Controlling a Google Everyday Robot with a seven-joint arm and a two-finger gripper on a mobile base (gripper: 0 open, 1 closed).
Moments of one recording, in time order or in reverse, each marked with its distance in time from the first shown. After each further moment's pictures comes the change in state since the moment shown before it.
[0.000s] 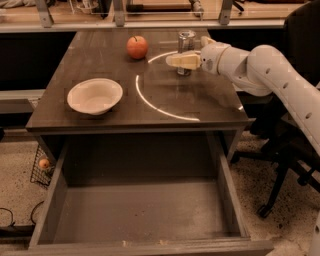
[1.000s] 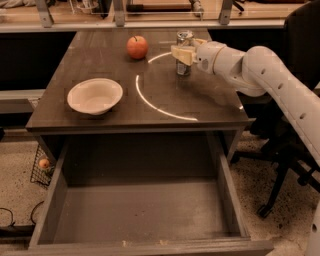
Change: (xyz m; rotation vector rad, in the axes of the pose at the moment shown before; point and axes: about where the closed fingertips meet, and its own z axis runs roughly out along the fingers) arm -0.006 0.007 0.011 -0.015 -0.039 -0.007
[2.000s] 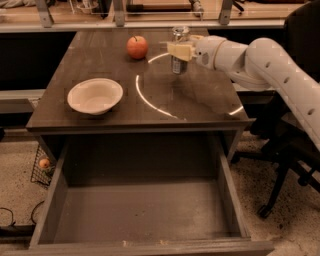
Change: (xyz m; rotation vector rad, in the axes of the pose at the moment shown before) arm -0.025 0.024 -0.007 -0.053 0.005 0.052
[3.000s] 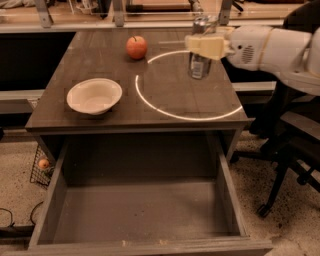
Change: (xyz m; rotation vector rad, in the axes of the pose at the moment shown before) arm -0.075 0.093 -0.124 -0.117 0.015 0.051
